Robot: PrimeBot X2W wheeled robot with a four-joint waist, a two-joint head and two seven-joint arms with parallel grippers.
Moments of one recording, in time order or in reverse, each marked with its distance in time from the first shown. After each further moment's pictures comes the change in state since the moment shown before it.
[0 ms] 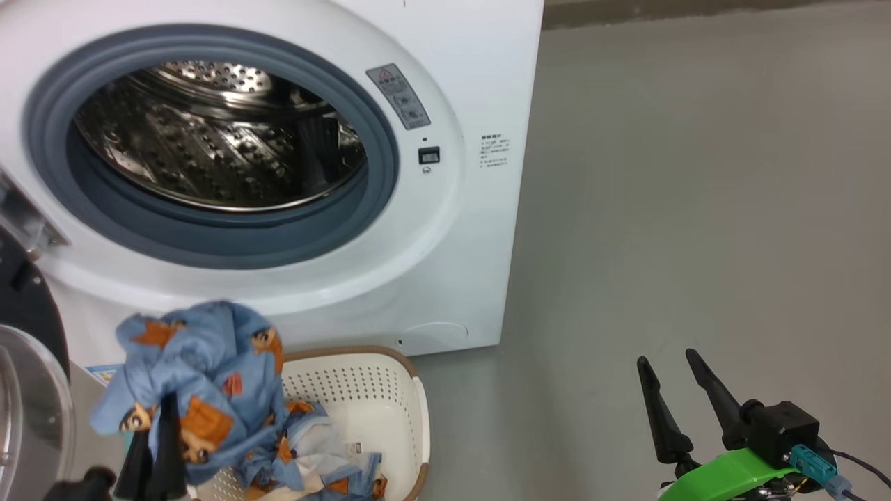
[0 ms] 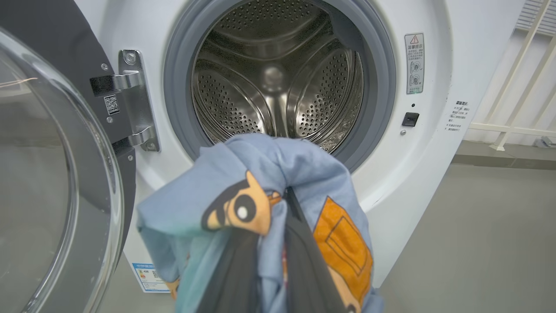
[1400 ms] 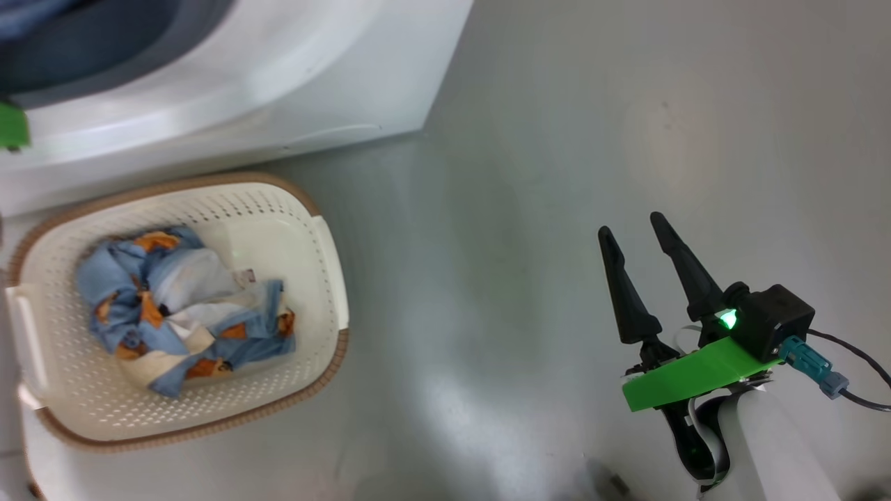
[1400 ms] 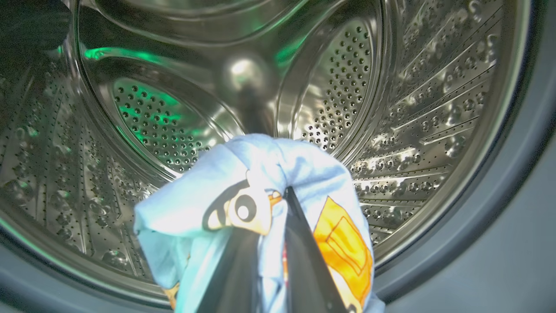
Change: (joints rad) left arm -0.978 0.217 0.002 0.391 0.042 -0.019 -0.007; right arm -0.256 -0.002 0.092 -0.063 0.061 0.000 0.000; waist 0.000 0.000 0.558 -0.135
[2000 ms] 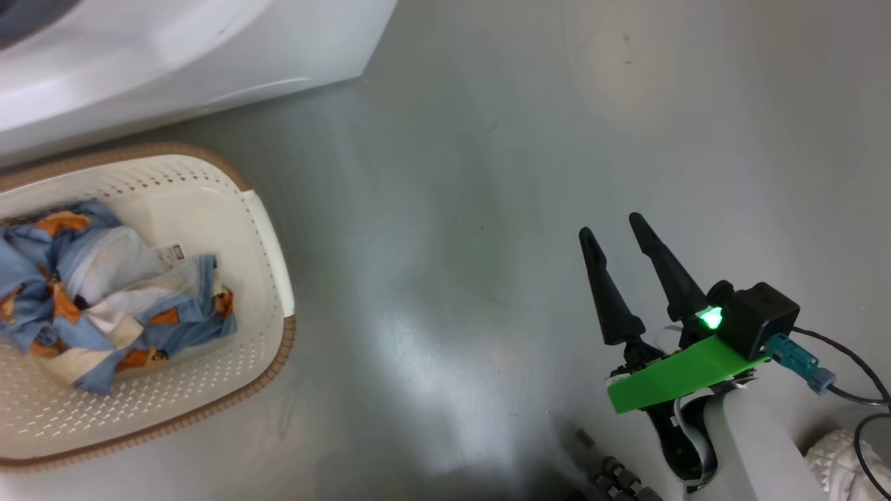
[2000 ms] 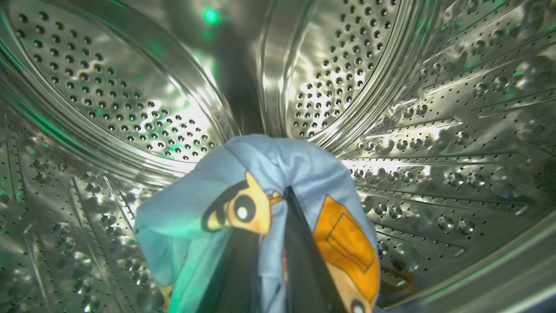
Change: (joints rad) left arm -0.430 0.118 -0.150 0.339 -0.063 0.000 0.111; right arm -0.013 0.001 0.053 0.010 0.060 0.000 0.000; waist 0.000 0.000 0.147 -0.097
